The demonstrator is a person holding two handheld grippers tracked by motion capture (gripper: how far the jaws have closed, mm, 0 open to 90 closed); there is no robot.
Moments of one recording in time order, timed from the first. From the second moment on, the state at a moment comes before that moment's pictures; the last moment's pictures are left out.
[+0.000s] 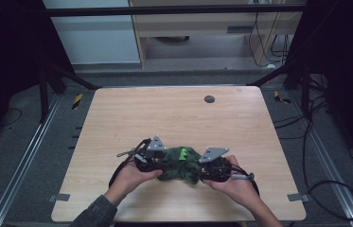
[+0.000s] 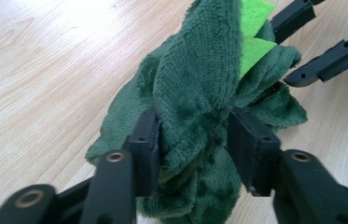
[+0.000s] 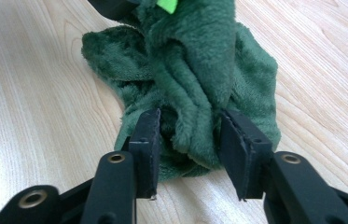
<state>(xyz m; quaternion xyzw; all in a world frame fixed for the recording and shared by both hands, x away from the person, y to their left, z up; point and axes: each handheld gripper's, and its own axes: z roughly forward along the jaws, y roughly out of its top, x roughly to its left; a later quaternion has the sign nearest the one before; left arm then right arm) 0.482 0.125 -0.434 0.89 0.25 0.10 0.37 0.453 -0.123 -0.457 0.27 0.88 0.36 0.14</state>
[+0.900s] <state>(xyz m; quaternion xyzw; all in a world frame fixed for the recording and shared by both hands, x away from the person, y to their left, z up) 0.466 0.130 -0.440 0.90 0.24 0.11 0.35 0.459 -0.105 -0.448 0.26 0.88 0.38 0.13</state>
